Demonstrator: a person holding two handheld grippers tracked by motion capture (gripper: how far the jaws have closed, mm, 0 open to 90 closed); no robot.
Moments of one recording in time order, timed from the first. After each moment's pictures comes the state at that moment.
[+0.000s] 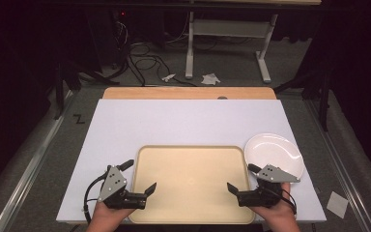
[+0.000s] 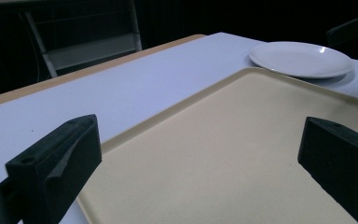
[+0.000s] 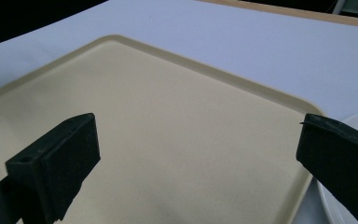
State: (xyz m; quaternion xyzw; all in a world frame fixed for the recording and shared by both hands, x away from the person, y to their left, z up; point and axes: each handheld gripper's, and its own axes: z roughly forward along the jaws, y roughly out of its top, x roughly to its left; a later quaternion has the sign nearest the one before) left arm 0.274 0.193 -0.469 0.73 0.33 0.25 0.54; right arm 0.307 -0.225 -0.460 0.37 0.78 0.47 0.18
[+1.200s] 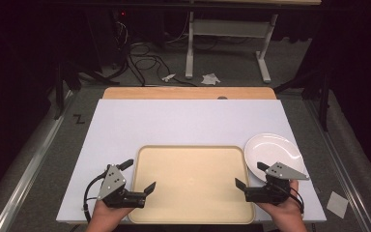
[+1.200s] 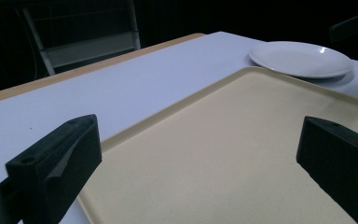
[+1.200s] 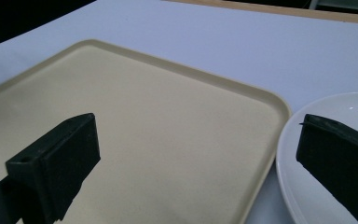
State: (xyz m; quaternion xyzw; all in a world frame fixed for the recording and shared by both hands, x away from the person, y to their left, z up) left arm 0.277 0.198 -0.470 0.73 0.33 0.25 0.54; right arm 0.313 -0.245 -0.458 0.40 0.77 0.46 0.19
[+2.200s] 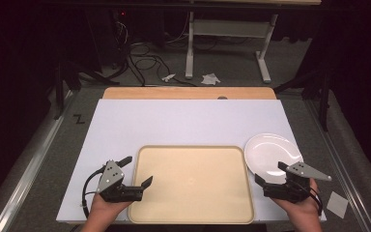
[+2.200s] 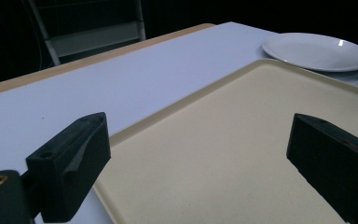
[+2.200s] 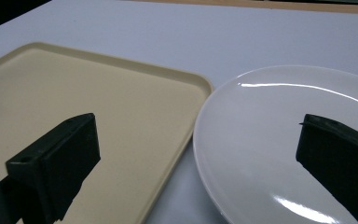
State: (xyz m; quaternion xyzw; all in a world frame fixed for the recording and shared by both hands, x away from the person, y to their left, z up) left arm 0.290 0.205 -0.471 0.74 0.35 0.25 0.52; right arm 0.318 -0.295 -0.461 0.46 0.74 0.44 0.22
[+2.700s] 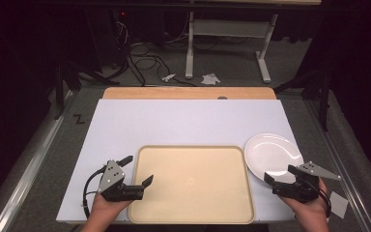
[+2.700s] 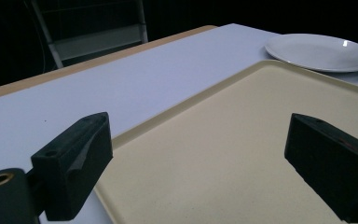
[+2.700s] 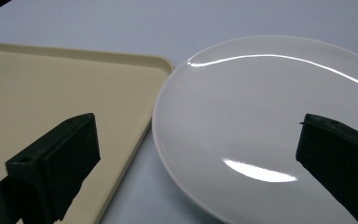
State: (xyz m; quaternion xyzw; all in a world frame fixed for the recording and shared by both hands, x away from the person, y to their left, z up) left arm 0.291 0.204 -0.473 0.73 0.35 0.25 0.53; right arm 0.322 -0.322 -0.467 0.52 0.72 0.42 0.21
